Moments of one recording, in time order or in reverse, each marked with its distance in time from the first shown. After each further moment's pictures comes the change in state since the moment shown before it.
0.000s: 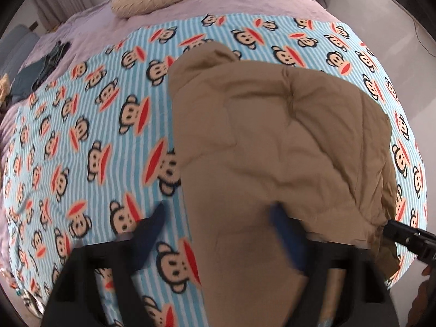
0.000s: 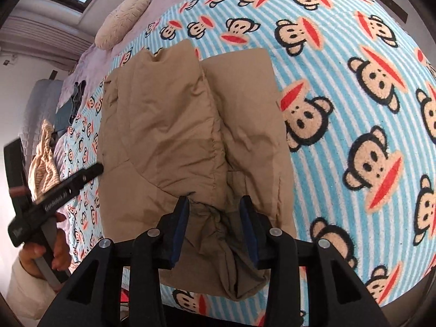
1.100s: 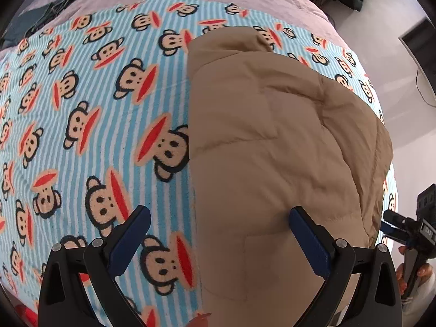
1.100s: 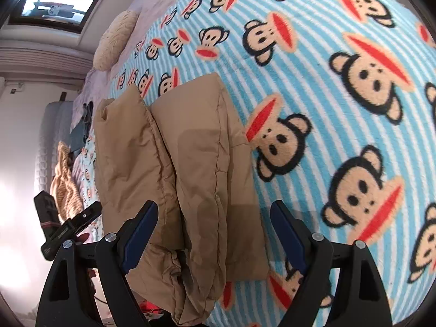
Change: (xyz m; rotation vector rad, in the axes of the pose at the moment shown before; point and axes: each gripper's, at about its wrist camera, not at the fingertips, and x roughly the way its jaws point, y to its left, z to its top) left arm 0.031 0.056 -0.007 -0.185 0.037 -0.223; right arm 0.014 -0.071 0.042 0.090 0.033 0.158
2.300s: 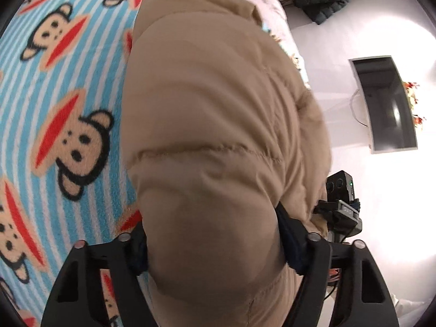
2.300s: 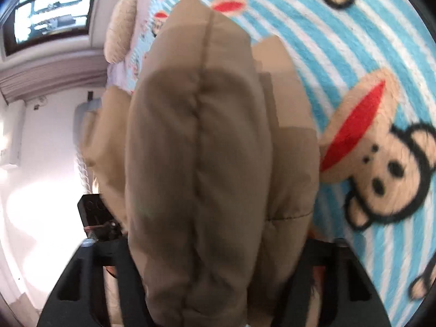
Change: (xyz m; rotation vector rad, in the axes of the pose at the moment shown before) left arm 0.066 0.017 0.041 -0.081 0.133 -0.567; right arm 0.111 0.048 0.061 0.101 0.130 0.254
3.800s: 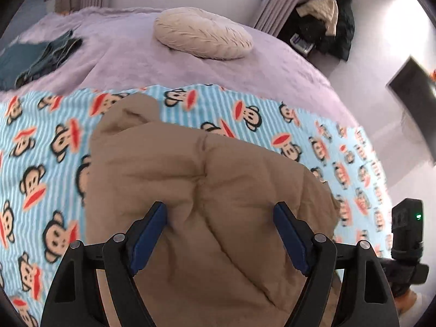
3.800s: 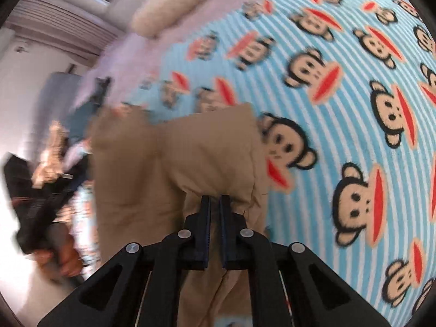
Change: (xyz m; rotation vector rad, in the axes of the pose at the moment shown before) left arm -0.177 0.089 0.159 0.263 -0.387 0.461; right arm 0.234 0.214 0.042 -0.265 -0.159 -0.384
